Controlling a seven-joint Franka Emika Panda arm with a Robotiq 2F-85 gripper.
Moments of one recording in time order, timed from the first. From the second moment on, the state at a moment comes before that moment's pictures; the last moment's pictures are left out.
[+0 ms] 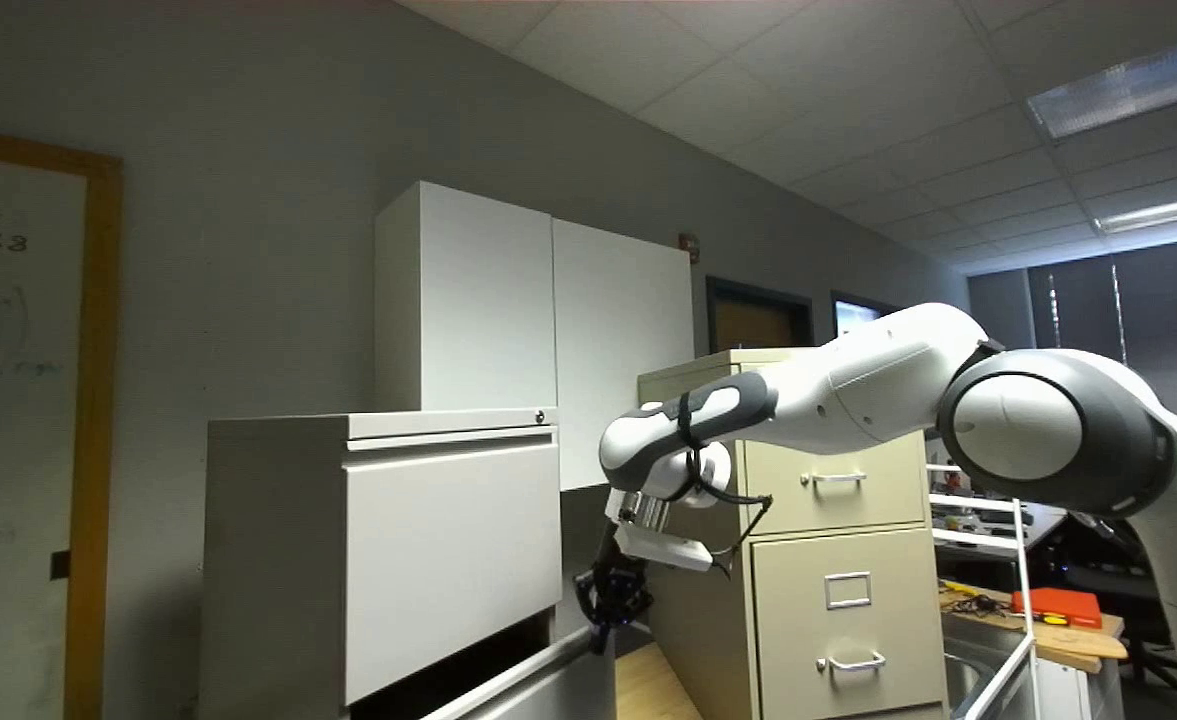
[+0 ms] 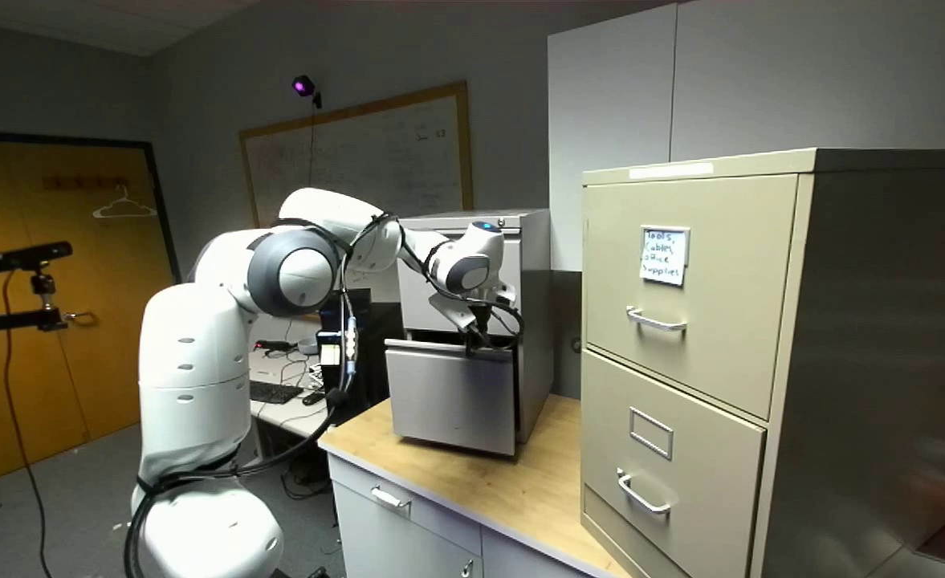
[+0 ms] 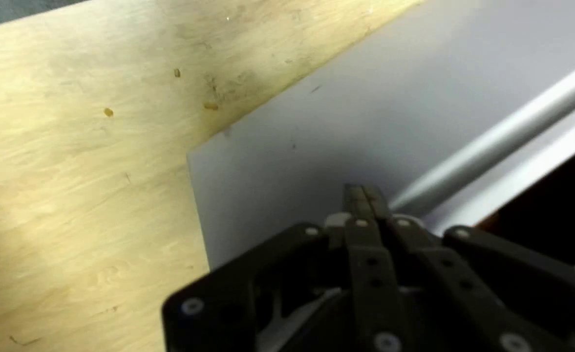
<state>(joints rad) -0.06 0.14 0.00 -1.79 0.34 2.07 0.10</state>
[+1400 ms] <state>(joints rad) -0.01 0.34 0.07 -1.80 0.81 2.18 -0.03</state>
